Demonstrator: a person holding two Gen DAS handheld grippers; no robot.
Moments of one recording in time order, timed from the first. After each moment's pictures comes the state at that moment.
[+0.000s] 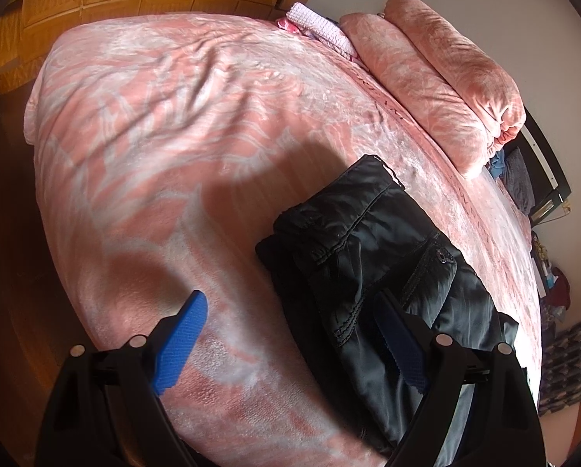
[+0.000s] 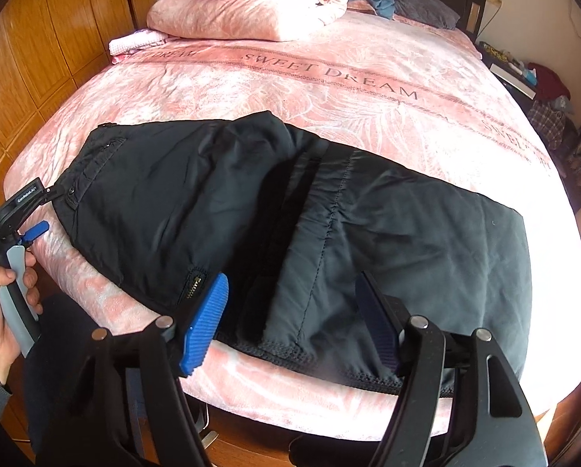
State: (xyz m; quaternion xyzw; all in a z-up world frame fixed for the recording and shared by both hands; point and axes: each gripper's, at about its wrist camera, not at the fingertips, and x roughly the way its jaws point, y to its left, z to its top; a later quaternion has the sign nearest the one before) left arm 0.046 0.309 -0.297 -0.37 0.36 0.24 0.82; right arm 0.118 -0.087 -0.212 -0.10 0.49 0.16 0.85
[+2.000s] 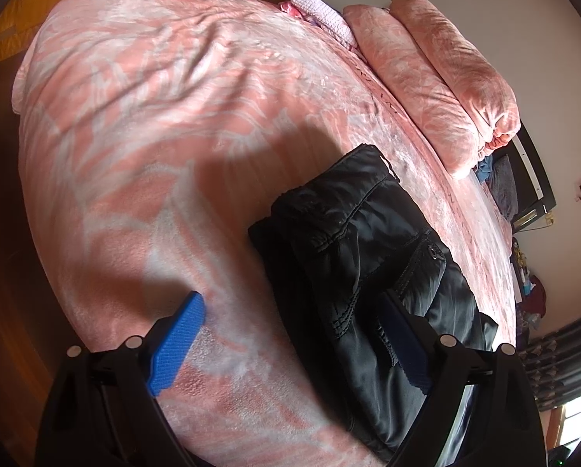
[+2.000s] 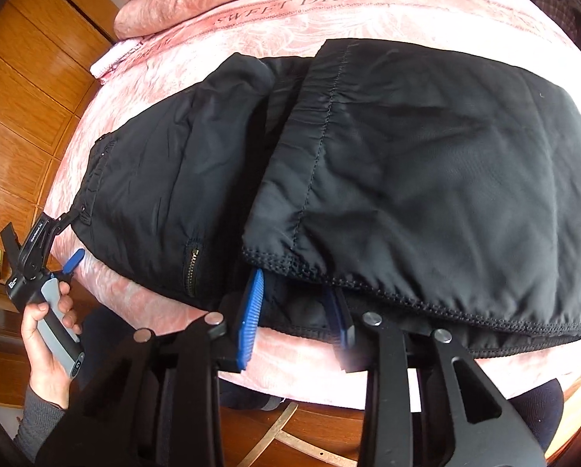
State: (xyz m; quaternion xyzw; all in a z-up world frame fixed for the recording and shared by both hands) left arm 0.042 0.316 -0.307 -0.42 0.36 0.21 0.81; right arm 0.129 -0.119 -0.258 0.06 0.60 0.18 0.78
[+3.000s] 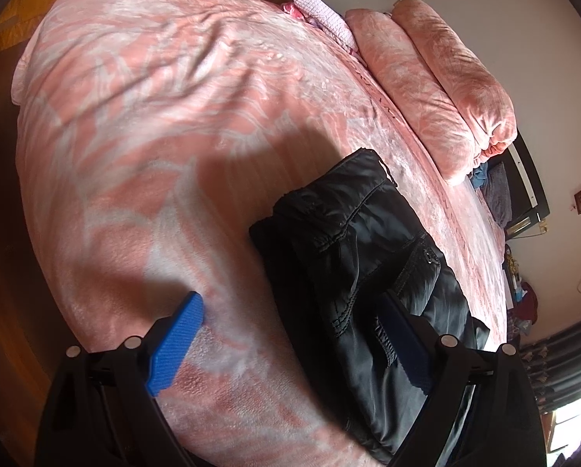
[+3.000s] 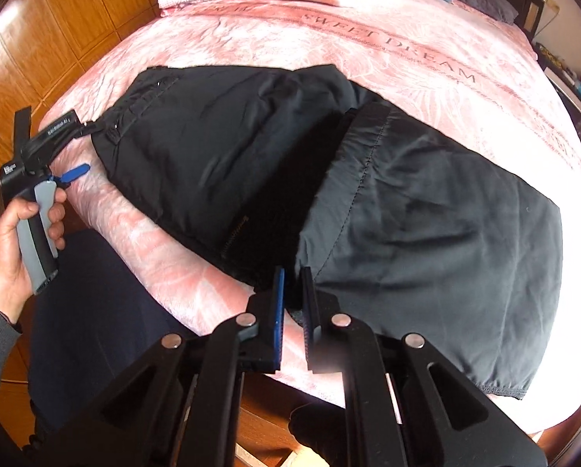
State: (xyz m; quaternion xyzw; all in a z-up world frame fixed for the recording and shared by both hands) left arm 0.035 0.319 -0.311 -0.44 0.35 0.20 0.80; right arm 0.099 -0.068 -0.237 -0.15 0.55 0.25 0.79
